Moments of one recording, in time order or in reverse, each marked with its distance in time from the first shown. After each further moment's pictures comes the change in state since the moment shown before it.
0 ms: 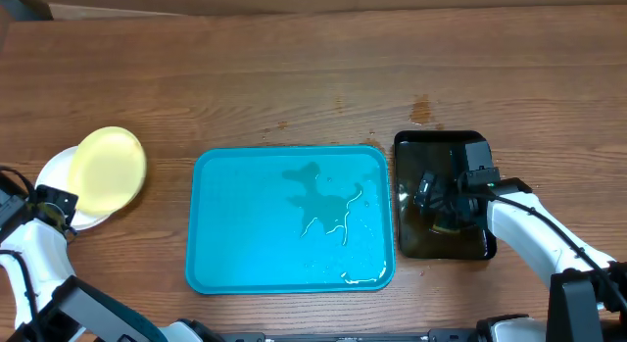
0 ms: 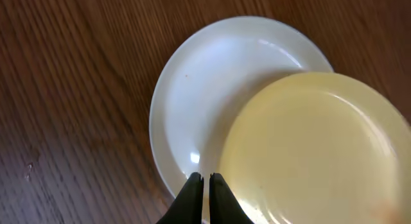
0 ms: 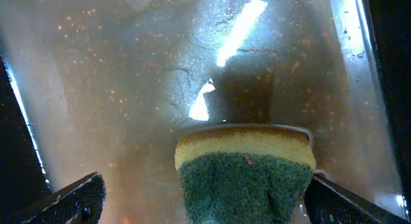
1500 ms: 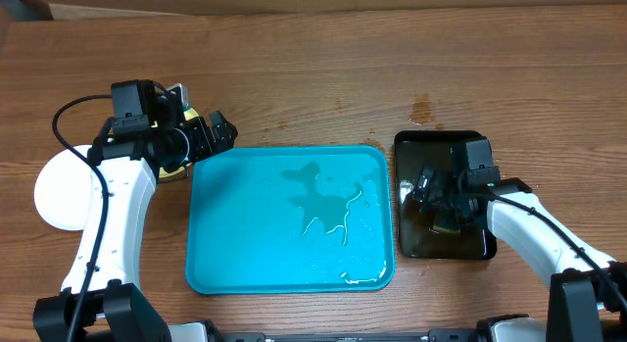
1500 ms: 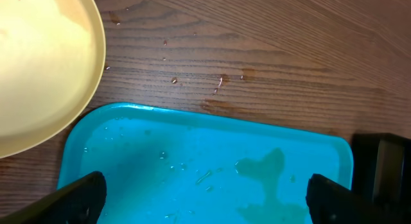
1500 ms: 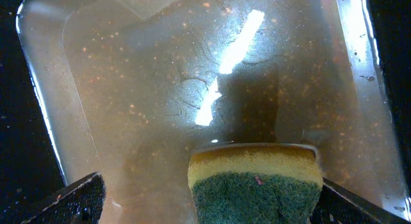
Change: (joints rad) left arm -0.702 0.001 0.186 -0.286 0.363 0.207; right arm 0.000 0.000 0.000 0.047 -0.005 0.000
